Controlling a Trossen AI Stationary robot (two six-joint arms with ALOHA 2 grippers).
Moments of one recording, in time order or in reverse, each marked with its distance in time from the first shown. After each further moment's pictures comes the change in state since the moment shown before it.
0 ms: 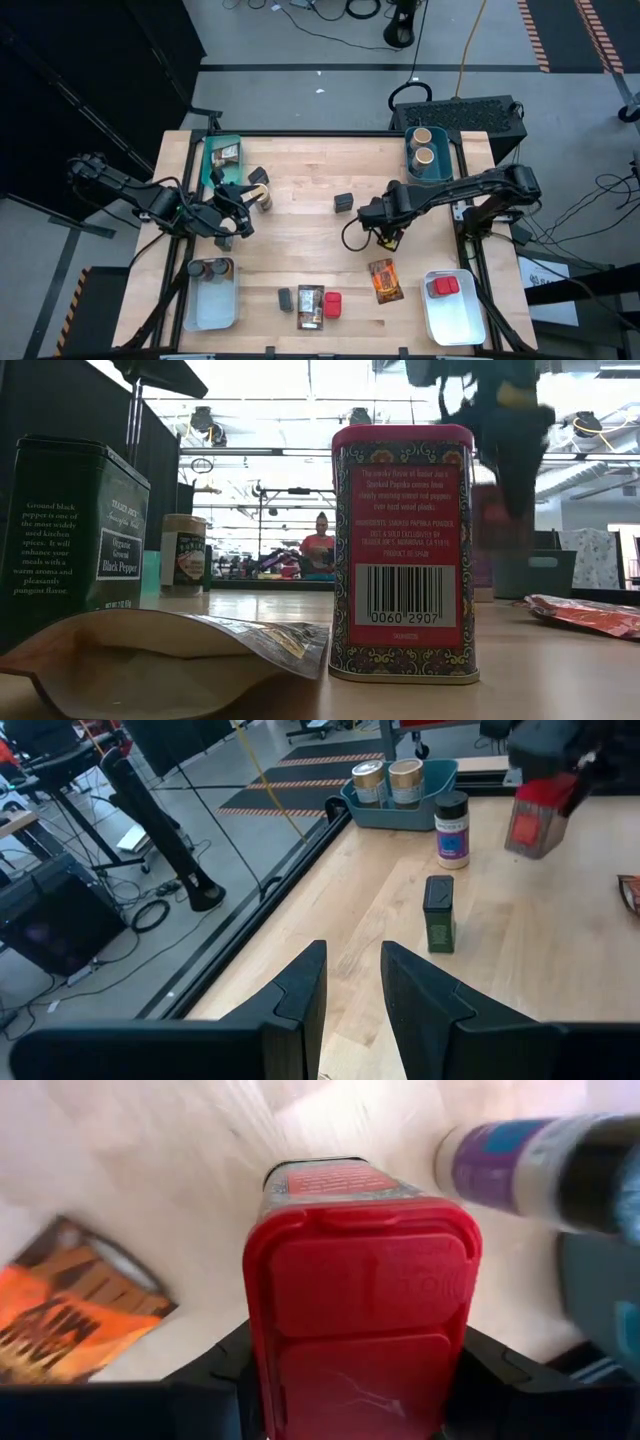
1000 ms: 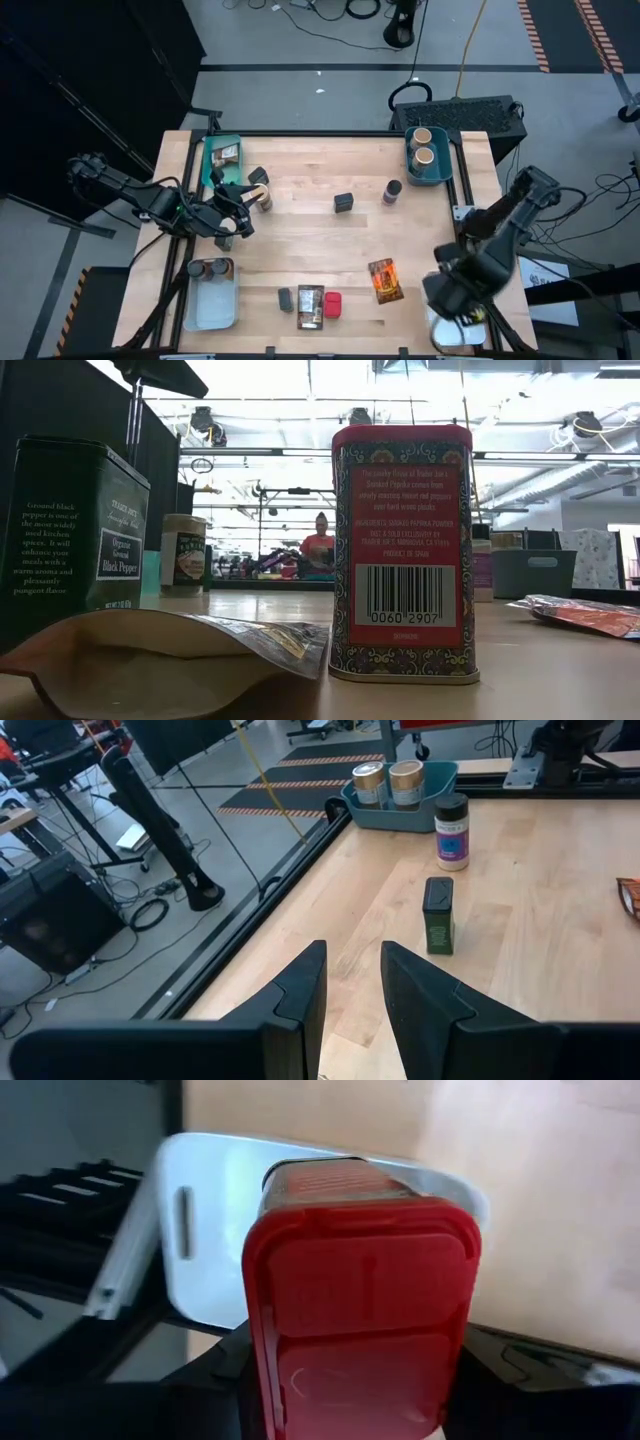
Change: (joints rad) left arm 0.000 0.000 0.000 0.002 0.000 -0.006; right arm 0.727 -0.113 0.176 -0.158 -0.347 0.085
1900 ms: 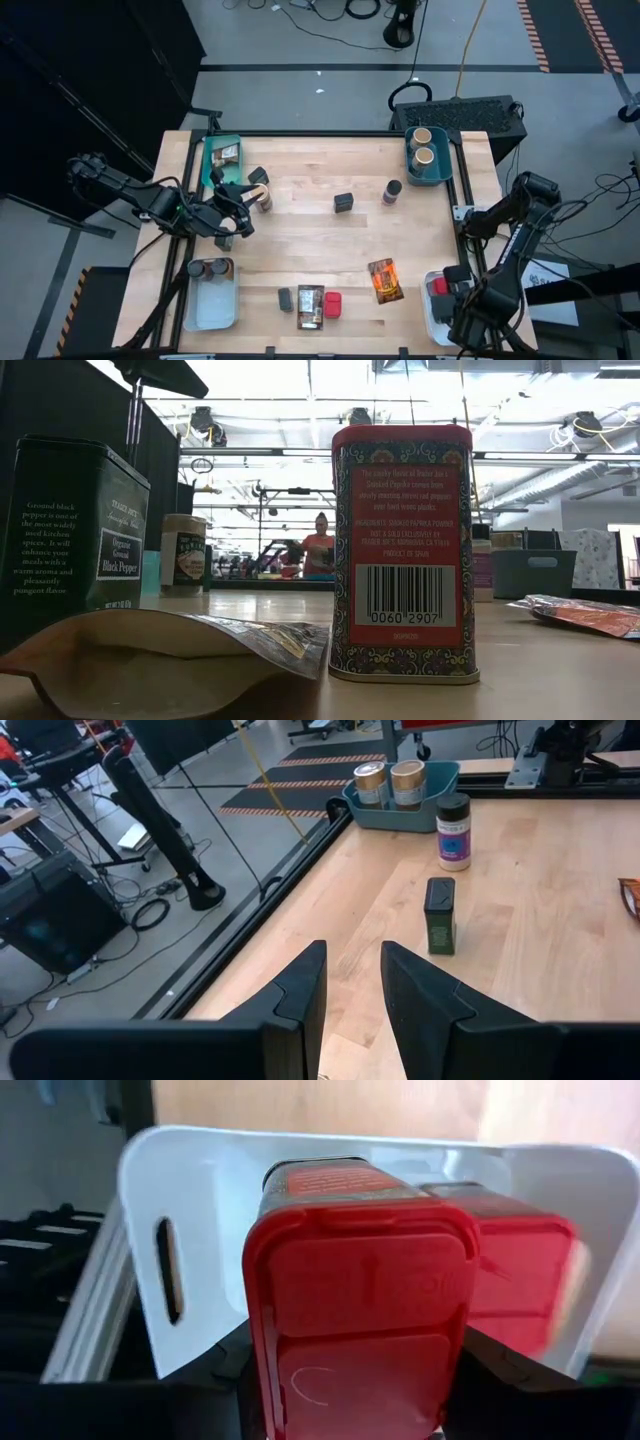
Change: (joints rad) left arm 0.004 0.000 0.000 0.000 -0.004 0.000; right arm 0.227 0.046 -0.230 0.295 0.105 0.332
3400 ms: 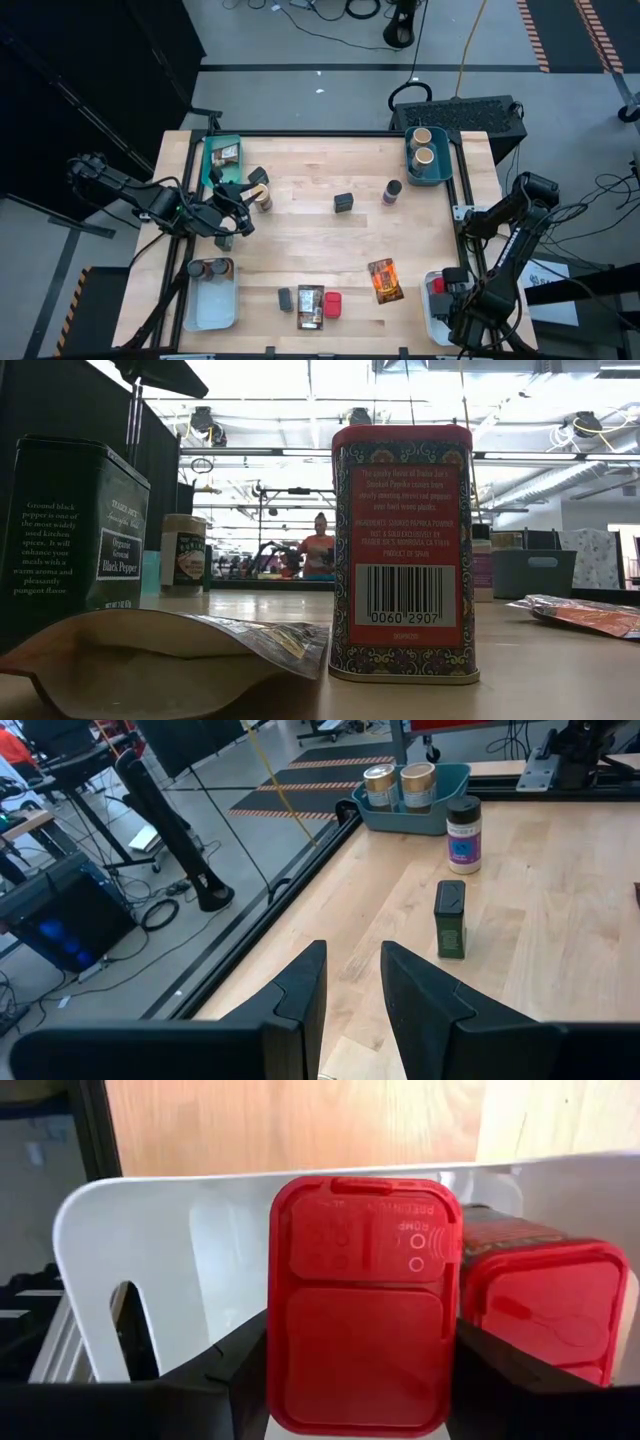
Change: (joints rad) left arm 0.000 0.000 0.000 -0.001 -0.023 0.000; right arm 0.027 0.000 -0.116 0.138 0.086 0.126
